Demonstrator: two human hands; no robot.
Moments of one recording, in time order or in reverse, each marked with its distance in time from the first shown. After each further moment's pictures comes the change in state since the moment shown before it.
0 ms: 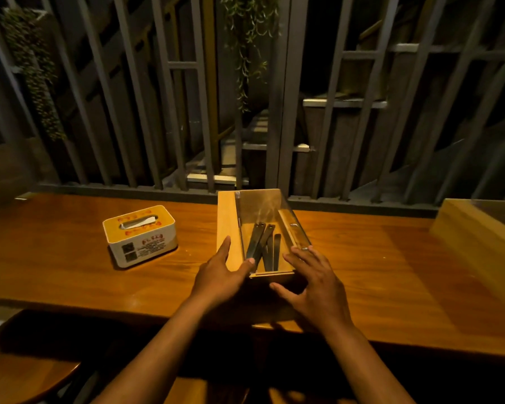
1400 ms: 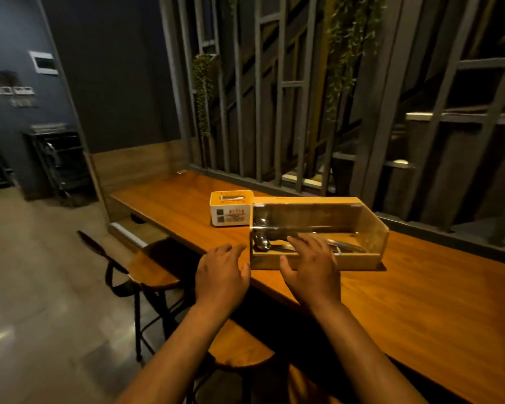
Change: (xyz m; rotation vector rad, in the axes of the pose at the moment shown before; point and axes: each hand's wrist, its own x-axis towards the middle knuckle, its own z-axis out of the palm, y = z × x) left_hand -0.174 0.045 0.021 0.614 0.629 -0.081; right_hand -0.025 -0.014 -0.050 0.246 -0.119 -0.269
